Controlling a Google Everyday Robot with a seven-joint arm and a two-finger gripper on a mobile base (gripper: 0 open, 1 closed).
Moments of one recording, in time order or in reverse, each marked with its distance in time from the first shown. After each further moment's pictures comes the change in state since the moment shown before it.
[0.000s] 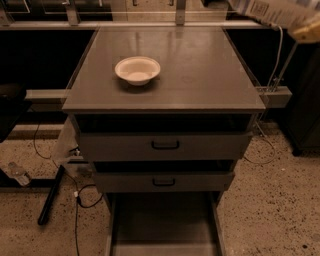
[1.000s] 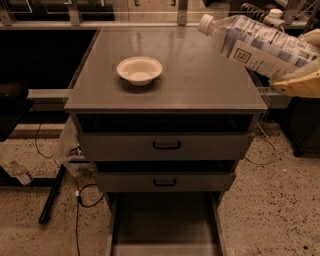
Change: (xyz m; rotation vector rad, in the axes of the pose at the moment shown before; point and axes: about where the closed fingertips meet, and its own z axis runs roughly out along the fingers) arm 0.008 0.092 -0.012 -0.021 0.037 0.145
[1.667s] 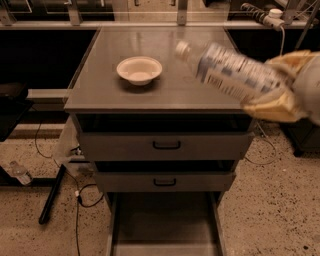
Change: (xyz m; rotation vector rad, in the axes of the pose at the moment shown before) arm -0.005 0.045 0.030 -0.040 -0.012 -0.031
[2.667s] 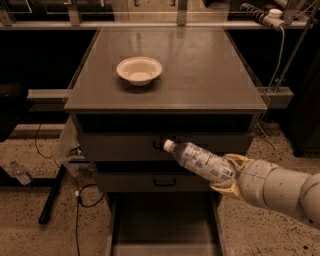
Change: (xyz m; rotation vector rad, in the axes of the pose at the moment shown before) arm 0.143 0.167 0.132 -0.157 0.030 0.048
